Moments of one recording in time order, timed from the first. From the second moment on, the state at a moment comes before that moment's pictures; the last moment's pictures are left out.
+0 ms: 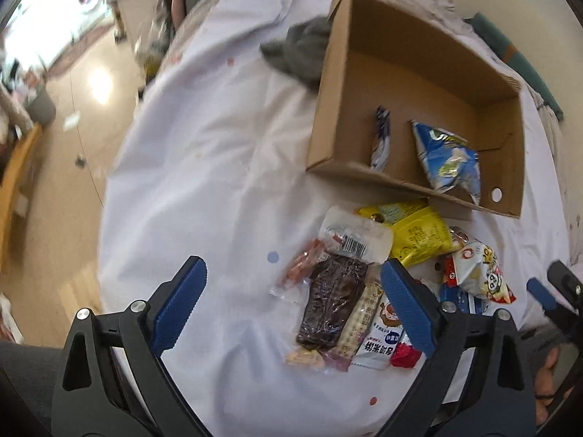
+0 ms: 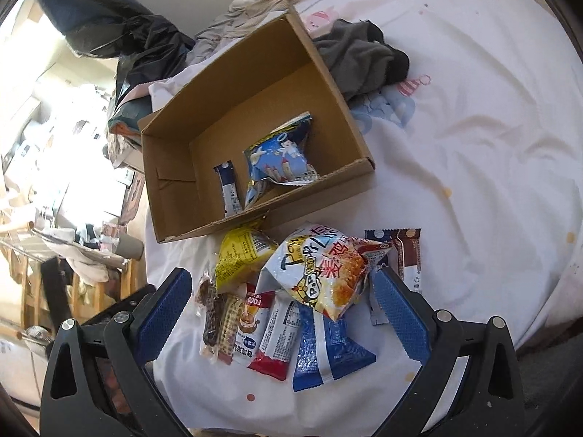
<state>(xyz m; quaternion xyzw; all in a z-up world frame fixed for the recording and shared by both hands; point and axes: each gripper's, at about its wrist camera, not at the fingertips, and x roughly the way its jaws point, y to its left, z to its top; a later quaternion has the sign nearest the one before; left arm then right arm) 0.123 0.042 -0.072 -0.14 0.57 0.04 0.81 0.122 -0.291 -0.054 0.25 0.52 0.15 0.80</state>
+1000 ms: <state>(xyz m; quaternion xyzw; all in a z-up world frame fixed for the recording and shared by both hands) 0.123 0.032 -0.069 -0.15 0.57 0.03 0.81 0.140 -0.318 -0.102 0.37 0.58 0.13 0.72</state>
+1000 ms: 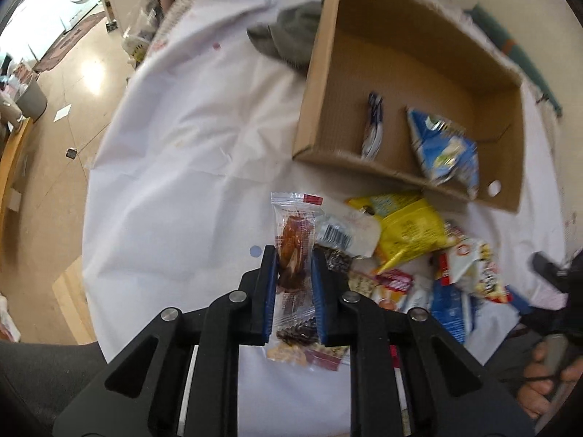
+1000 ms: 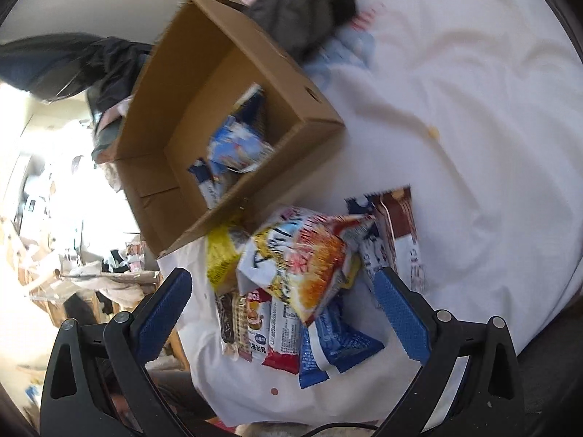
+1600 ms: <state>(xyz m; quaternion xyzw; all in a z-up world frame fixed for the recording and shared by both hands) 0.130 0.022 -0.058 -0.17 0.55 0.00 0.82 0.172 -0.293 -0.147 0.38 0.64 0.09 0.66</state>
